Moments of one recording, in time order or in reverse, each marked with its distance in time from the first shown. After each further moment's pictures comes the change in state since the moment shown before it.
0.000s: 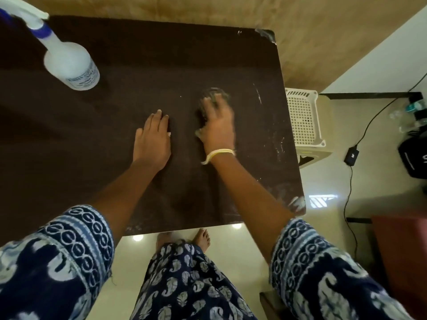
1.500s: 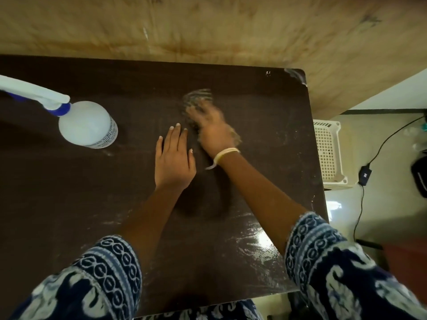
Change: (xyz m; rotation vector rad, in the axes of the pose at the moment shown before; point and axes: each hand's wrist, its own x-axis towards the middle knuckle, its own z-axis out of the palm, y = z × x) left_hand 0.114 -0.021 0.000 -0.083 0.117 -0.020; right_hand 0.160 -0.046 0.055 -0.036 -0.138 -0.272
